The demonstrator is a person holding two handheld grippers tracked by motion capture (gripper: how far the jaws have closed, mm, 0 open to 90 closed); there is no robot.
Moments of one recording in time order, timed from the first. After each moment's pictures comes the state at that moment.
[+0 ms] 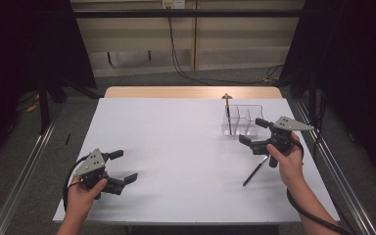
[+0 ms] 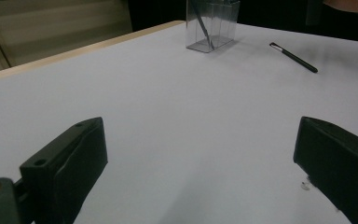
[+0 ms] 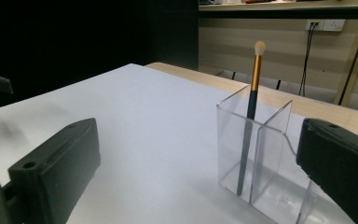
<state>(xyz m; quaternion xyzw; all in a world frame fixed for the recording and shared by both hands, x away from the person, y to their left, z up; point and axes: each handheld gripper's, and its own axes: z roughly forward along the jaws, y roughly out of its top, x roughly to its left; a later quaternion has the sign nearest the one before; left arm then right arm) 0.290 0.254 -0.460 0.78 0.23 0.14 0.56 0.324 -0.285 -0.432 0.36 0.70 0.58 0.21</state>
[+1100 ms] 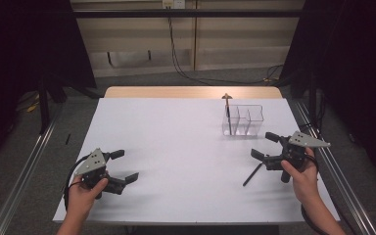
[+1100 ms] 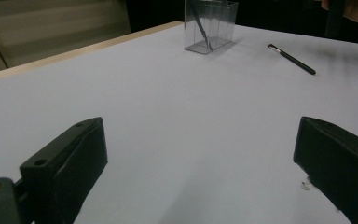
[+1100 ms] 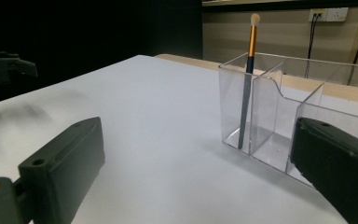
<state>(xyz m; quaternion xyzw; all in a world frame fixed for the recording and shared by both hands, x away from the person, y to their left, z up) 0.292 0.252 -0.460 0.78 0.23 0.14 0.56 0.283 -0.313 -0.448 0.37 0.69 0.59 0.20</state>
